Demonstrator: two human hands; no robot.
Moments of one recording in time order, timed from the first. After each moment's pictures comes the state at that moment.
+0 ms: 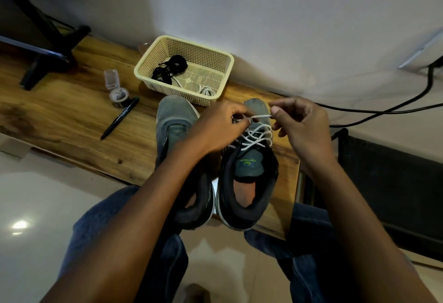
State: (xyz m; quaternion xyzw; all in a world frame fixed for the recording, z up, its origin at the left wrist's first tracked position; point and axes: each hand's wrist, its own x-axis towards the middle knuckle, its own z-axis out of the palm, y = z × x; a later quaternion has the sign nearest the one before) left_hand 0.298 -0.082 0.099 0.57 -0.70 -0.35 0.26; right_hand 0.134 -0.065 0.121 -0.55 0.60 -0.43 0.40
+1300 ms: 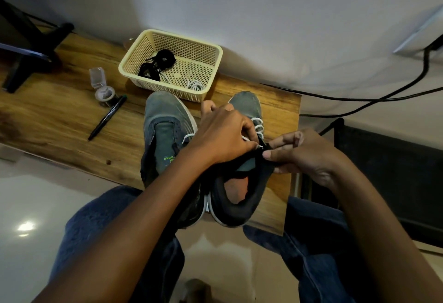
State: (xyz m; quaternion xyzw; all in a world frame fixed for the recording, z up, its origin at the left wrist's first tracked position) left_hand 0.266 -0.067 0.104 0.57 -0.80 -0.18 0.11; right_hand 0.096 -0.049 0.114 -0.40 0.65 -0.20 0.62
